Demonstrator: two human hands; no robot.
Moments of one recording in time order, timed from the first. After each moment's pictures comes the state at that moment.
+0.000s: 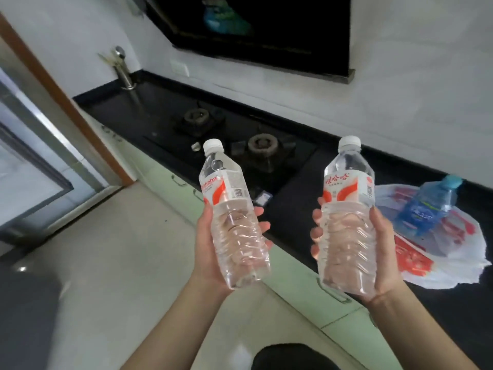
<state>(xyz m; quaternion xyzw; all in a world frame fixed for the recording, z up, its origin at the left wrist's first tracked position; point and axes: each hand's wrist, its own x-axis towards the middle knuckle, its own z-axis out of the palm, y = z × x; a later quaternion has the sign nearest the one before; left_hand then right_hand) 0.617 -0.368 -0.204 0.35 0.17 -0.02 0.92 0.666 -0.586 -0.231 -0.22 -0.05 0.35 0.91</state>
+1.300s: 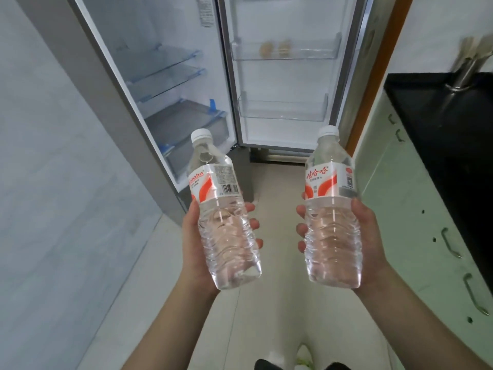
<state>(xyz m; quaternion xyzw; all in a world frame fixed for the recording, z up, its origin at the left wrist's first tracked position) 0.332 0.021 -0.192 0.22 0.24 0.45 0.83 0.551 -0.023 -0.209 -0.17 -0.18 0.79 0.56</state>
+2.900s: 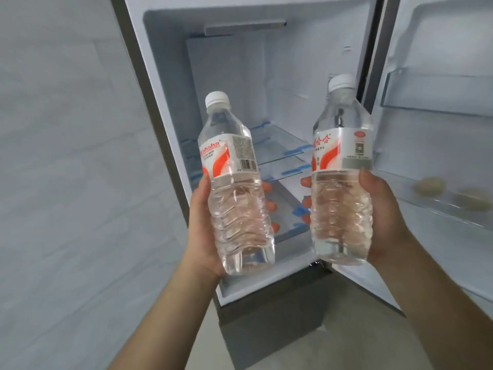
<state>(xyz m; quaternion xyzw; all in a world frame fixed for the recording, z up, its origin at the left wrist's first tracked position) 0.278 0.504 -0.105 0.36 0.17 0.61 0.69 0.503 0.561 -0.096 -0.16 -0.44 0.77 0.43</state>
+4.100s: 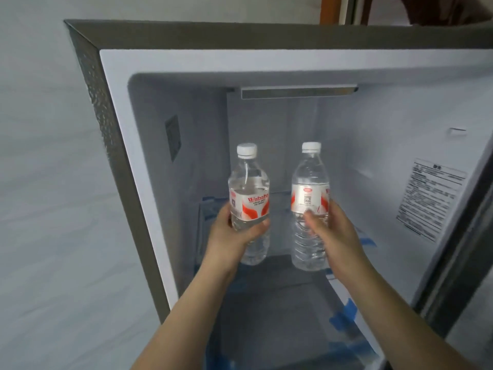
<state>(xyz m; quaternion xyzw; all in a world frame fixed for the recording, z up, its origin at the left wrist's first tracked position) 0.184 0.746 -0.094 0.41 0.57 0.67 0.26 0.362 0.838 -0.095 -0.30 -0.62 0.54 0.49</state>
